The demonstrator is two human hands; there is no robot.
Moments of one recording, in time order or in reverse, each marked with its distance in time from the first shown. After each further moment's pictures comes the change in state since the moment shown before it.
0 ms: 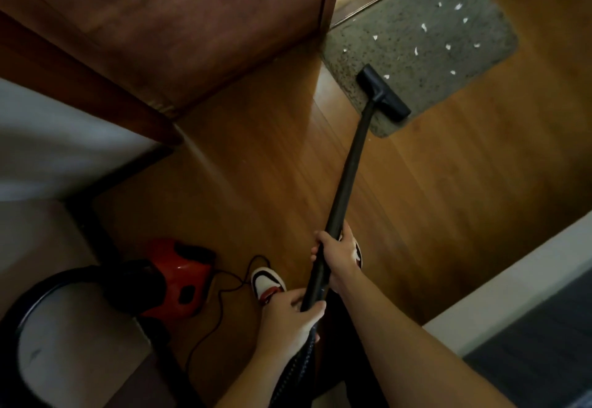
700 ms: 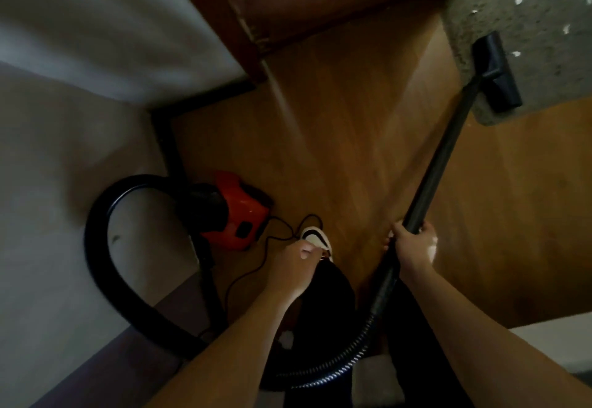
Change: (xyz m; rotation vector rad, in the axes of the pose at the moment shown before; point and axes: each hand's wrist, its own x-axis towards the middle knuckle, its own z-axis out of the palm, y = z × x) left_hand 0.033 -0.104 -0.083 -0.023 0.213 -0.082; right_hand 0.028 0.069 0.002 -0.415 0.227 -0.188
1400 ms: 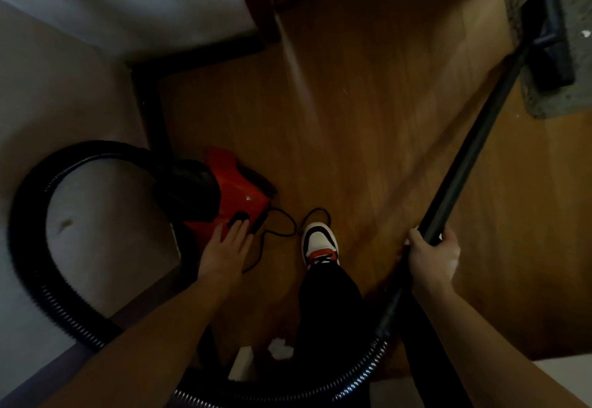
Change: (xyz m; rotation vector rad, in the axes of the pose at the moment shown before) left_hand 0.129 -0.155 -0.079 1.804 -0.127 0.087; right_hand 0.024 0.044 0.048 -0.096 0.024 -0.156
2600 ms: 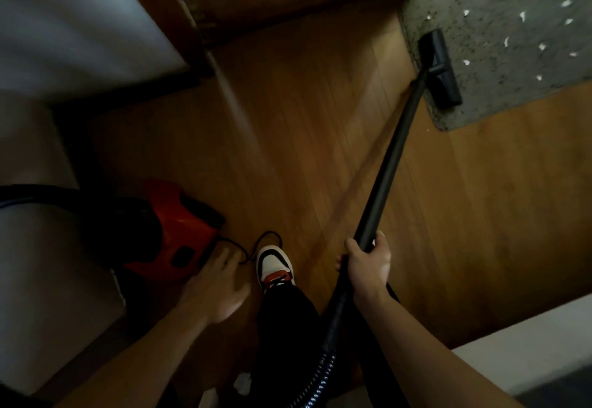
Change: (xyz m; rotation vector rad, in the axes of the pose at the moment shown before) left_hand -0.020 0.027 -0.089 -0.986 0.054 0.067; right_hand -0.009 -0.017 -0.012 0.118 -0.079 0.046
